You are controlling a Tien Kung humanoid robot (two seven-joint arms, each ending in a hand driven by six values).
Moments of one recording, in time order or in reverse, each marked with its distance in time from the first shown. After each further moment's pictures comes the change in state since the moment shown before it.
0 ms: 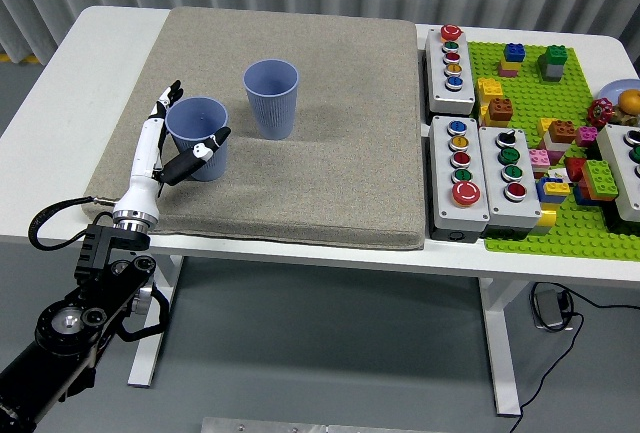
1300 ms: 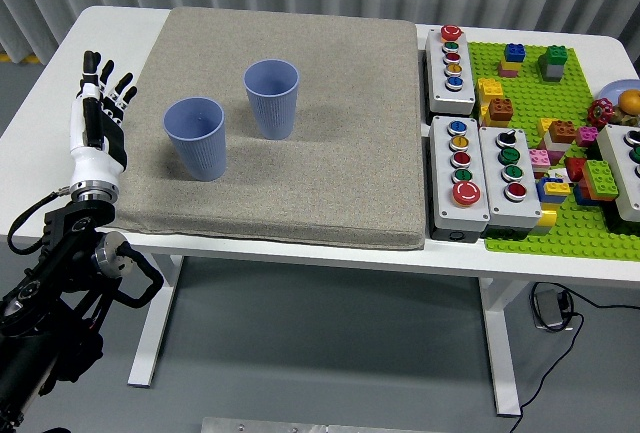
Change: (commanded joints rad) left arm 0.016 0.007 -0.188 -0.160 -0.545 -0.152 0.044; right arm -0.006 0.002 0.000 0.000 0.000 0.004 -0.002
